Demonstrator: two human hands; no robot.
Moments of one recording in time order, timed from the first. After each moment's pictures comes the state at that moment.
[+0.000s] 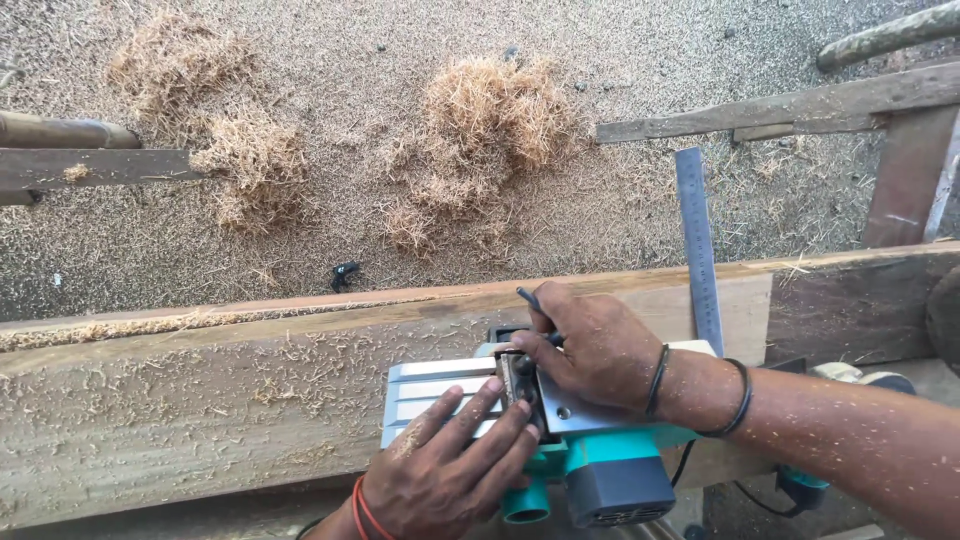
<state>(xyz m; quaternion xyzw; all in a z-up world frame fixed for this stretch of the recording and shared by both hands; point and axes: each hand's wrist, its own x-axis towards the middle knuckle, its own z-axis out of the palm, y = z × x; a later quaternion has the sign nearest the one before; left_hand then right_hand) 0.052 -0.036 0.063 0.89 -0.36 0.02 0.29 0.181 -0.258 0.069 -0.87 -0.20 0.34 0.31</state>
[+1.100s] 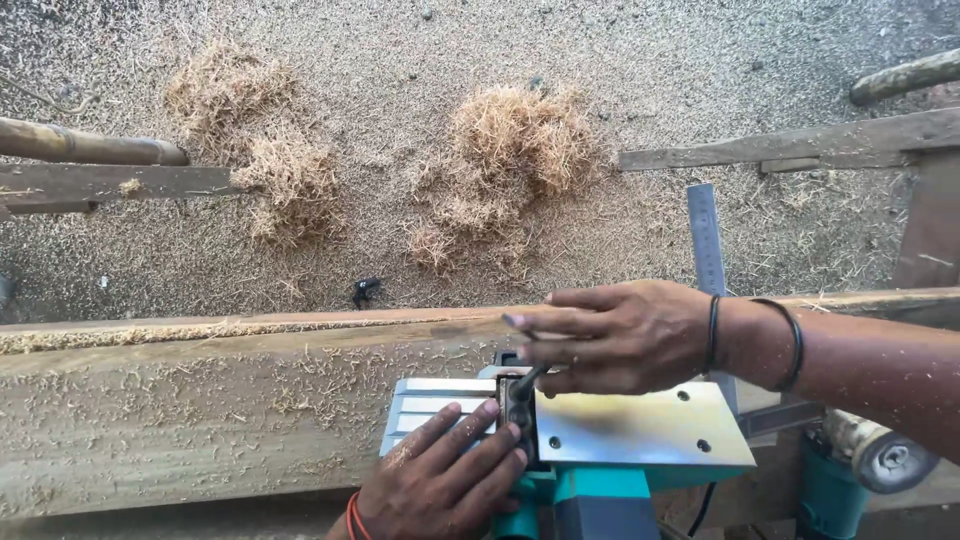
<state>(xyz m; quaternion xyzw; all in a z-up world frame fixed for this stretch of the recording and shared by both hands) 0.048 -0.031 0.056 0.88 -0.34 0.00 0.33 0.267 -0.282 0.082 -0.61 -0.75 0.10 0.21</state>
